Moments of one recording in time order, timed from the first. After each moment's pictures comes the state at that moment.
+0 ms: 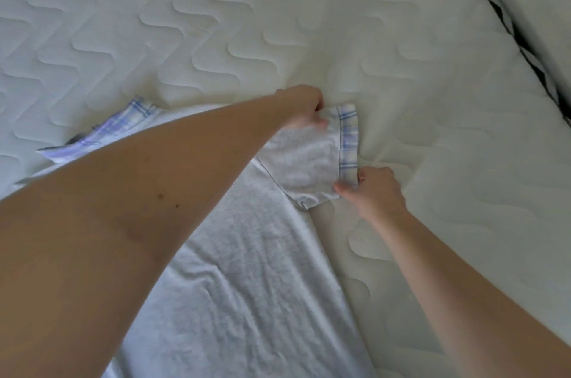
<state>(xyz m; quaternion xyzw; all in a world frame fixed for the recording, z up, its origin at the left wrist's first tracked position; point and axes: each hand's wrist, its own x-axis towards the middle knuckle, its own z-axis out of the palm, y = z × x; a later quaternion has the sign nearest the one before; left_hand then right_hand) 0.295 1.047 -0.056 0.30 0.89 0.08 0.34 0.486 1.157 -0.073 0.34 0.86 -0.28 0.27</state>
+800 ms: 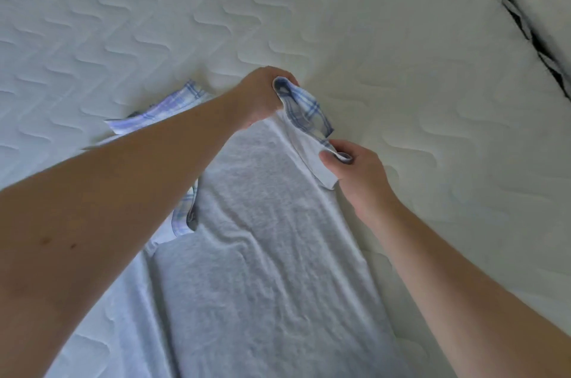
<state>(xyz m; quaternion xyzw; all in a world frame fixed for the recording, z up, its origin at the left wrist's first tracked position) 0.329 0.924 0.006 0.15 0.88 0.38 0.23 0.497 1.073 -0.013 0.24 0.72 -0.65 0.05</state>
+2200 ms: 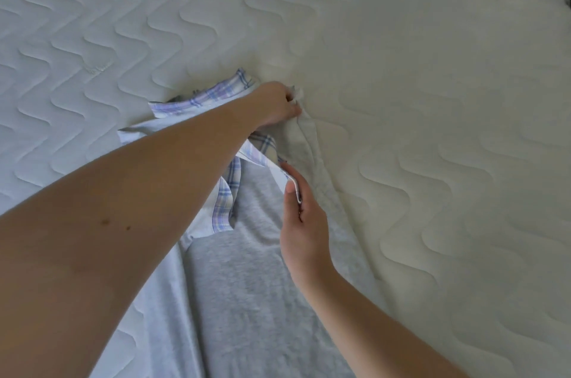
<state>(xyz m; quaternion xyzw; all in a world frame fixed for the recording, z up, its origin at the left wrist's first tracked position) 0.302 0.844 -0.027 0.11 0.94 0.14 0.30 0.527 0.895 -0.016 0.20 0.72 -0.66 0.02</state>
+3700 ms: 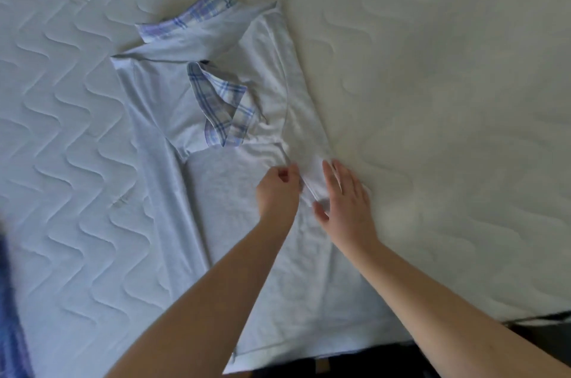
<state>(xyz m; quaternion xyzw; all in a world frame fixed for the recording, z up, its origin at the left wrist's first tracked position) 0.622 0.862 -0.063 -0.30 0.83 0.43 0.21 0.679 0.986 -0.070 0.05 0.96 -0.21 0.16</state>
